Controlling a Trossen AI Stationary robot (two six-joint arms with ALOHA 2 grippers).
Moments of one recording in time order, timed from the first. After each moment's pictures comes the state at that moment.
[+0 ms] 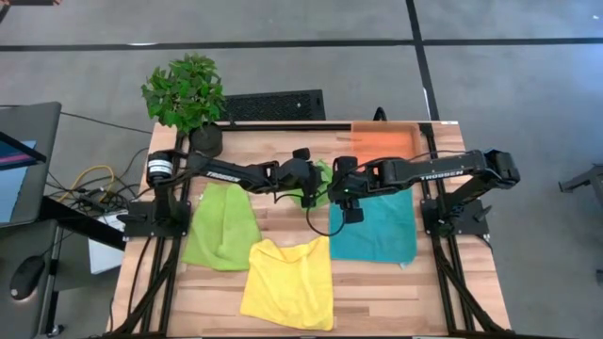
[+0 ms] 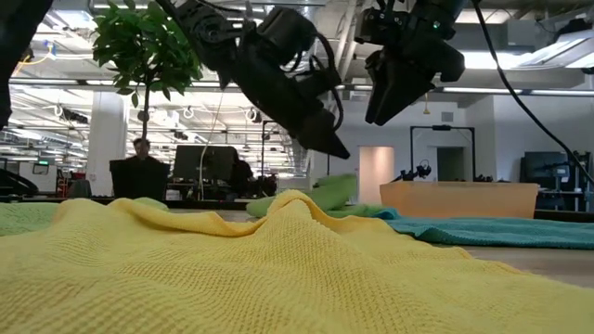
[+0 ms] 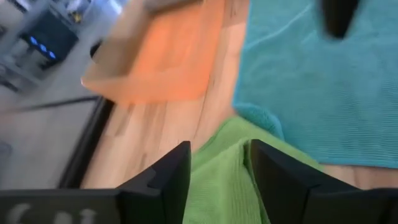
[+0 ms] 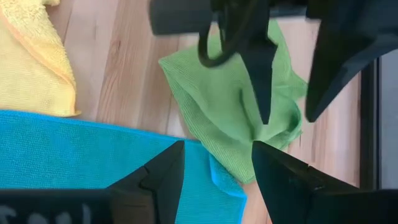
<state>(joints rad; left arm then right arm) 0.14 1.89 1.16 0.19 -0.26 0.34 0.02 1.50 1.14 -0.71 0.21 -0.29</state>
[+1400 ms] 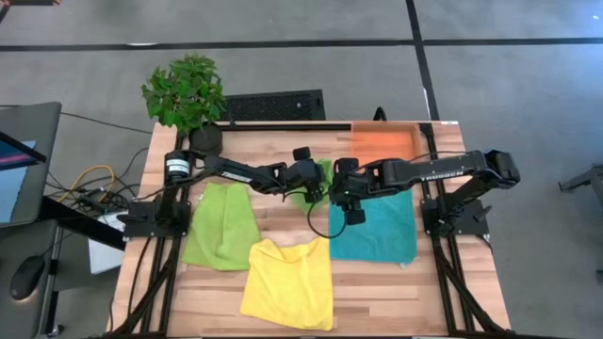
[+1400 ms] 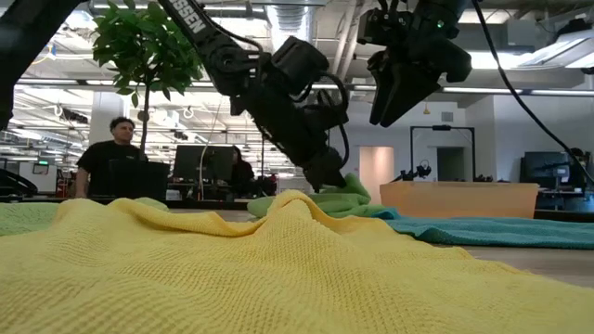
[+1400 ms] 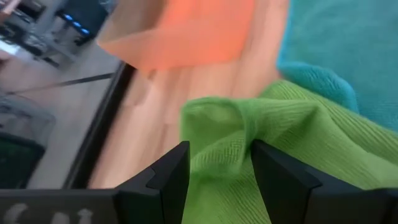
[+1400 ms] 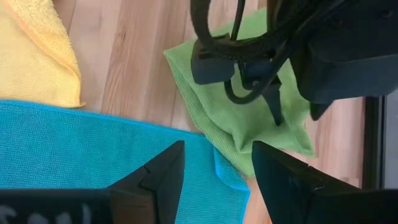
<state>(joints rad) 0.17 2.03 1.20 0.23 -0.40 0.34 0.03 1.50 1.14 -0.73 0.21 -0.28</state>
